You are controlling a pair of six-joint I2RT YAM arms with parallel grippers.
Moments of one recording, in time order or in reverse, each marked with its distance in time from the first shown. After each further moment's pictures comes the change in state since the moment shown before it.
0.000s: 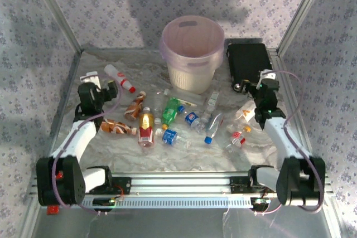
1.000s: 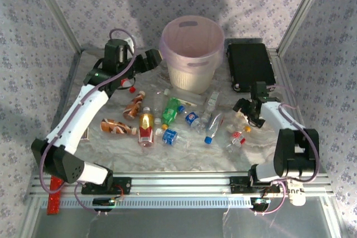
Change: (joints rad) left arm -0.432 0.285 0.822 -0.630 0.309 -0.507; right arm -0.001 0.312 0.128 -0.585 -0.177 0.492
